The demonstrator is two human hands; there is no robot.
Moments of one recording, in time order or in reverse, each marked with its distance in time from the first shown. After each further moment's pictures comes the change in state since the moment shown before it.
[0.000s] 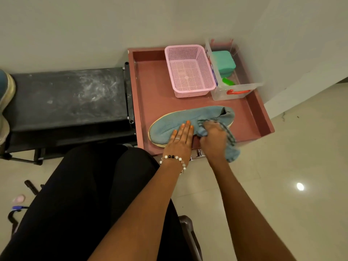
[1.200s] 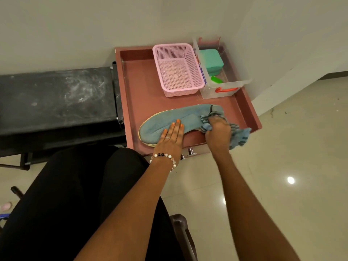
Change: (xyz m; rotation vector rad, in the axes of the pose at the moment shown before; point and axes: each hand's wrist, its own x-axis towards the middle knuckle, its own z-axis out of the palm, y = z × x) left_hand 0.001 0.000 0.002 -0.005 -0.006 0.011; right_hand 0.015 0.036 -0.021 -0.128 -0.016 0.113
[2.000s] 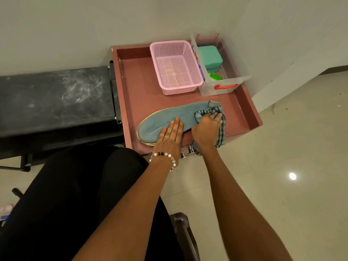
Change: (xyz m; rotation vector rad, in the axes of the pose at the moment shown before) left_hand 0.000 0.002 0.001 0.014 -0.004 -0.015; right_hand 0.001 -0.042 0.006 -0.096 -0.244 0.322
